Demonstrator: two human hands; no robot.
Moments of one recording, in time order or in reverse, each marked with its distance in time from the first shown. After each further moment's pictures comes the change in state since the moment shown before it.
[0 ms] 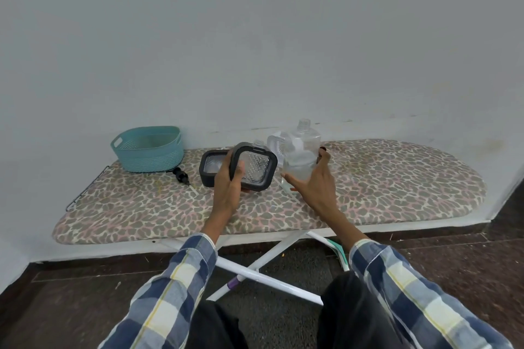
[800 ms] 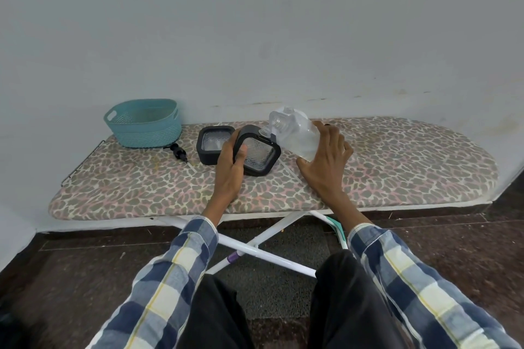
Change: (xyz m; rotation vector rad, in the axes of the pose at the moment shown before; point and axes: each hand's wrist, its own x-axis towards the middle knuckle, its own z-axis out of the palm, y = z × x) left_hand -0.005 -0.015 0.004 0.125 -0.046 -0.025; right_hand 0.002 0.017 0.005 -0.322 0.210 -0.227
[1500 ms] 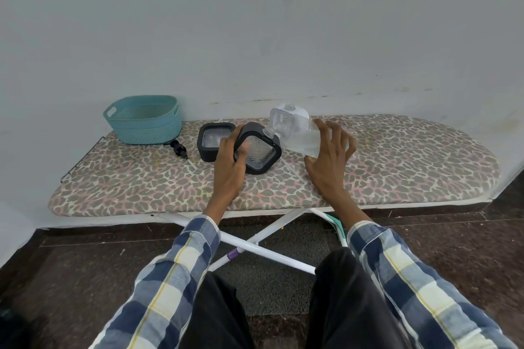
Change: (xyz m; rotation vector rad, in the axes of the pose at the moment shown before) left_hand -0.003 0.000 0.000 0.147 0.079 0.077; right_hand 0.000 0.000 -0.001 -0.034 -0.006 0.030
